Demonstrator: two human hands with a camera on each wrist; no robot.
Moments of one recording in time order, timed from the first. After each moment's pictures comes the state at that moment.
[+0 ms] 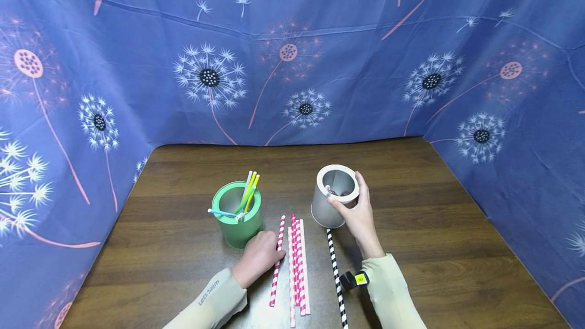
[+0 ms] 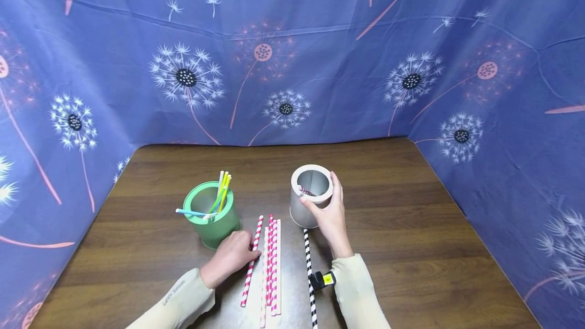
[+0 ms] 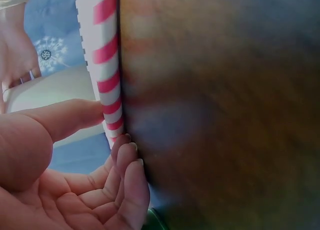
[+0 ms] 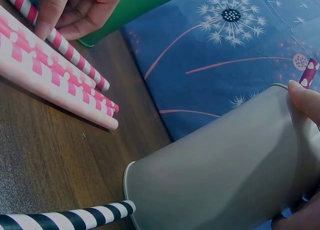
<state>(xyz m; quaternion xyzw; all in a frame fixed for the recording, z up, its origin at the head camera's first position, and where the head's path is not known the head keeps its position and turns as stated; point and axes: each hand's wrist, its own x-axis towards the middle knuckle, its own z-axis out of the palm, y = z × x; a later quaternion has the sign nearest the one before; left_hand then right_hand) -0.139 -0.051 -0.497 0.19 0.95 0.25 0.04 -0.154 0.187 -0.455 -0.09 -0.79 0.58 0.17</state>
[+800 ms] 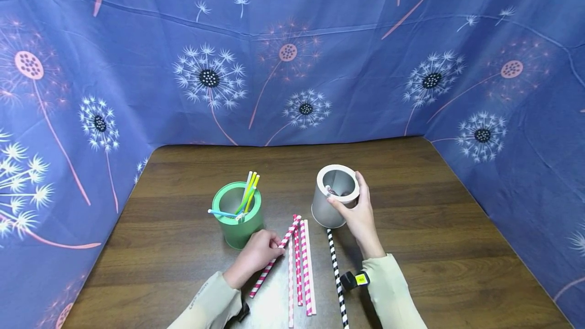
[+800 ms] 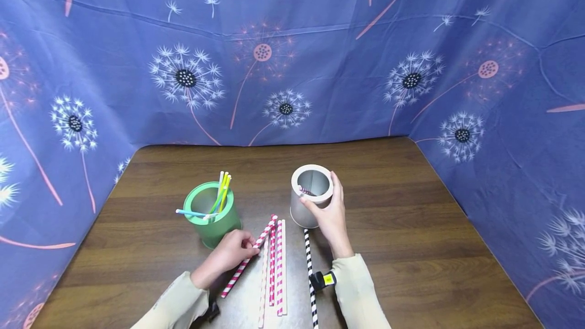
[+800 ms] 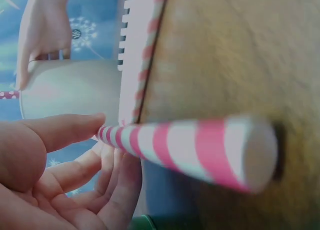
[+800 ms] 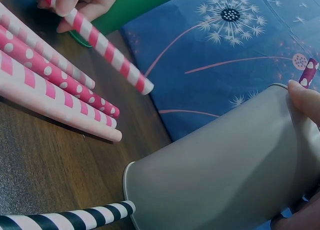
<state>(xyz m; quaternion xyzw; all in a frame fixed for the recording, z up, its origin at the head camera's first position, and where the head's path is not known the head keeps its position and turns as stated) -0.141 -0.063 -0.494 0.18 0.89 0.41 0.10 -0.153 0.188 -0.454 -0.09 -0.79 0.58 0.16</state>
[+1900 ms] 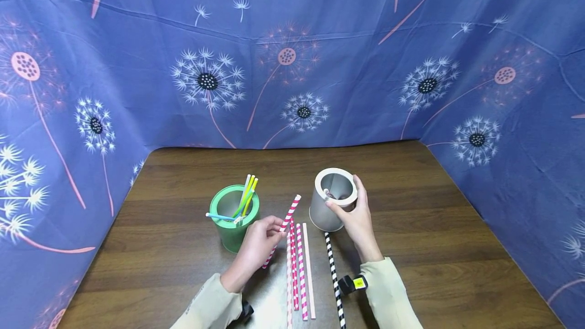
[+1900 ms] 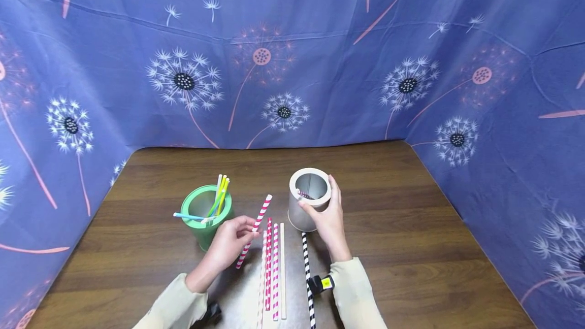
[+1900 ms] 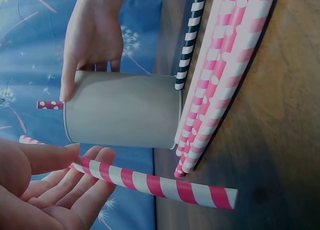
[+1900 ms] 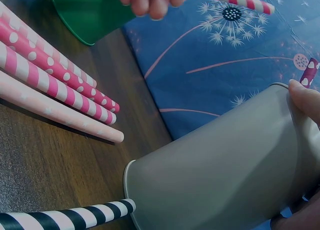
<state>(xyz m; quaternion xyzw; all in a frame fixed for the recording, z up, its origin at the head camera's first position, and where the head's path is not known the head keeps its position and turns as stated) -0.141 -0.051 -0.458 0.15 0.84 0.52 0.04 -0.152 0.186 -0.453 -0.10 -0.79 0.59 0.16</state>
